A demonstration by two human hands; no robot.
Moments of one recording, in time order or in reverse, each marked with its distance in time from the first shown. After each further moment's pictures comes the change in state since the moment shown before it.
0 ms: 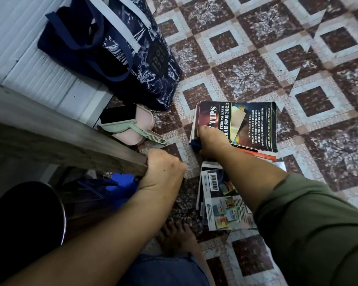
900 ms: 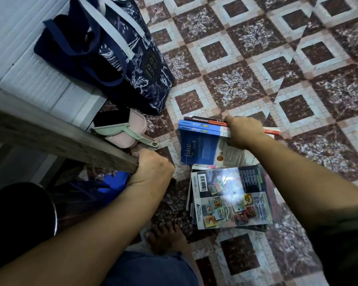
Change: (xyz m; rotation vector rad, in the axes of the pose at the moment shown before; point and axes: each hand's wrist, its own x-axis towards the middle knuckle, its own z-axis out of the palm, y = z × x) left_hand 0.003 0.003 -0.015 0.127 0.226 0.121; right_hand -0.062 0.067 -0.075 -0.120 0.065 0.176
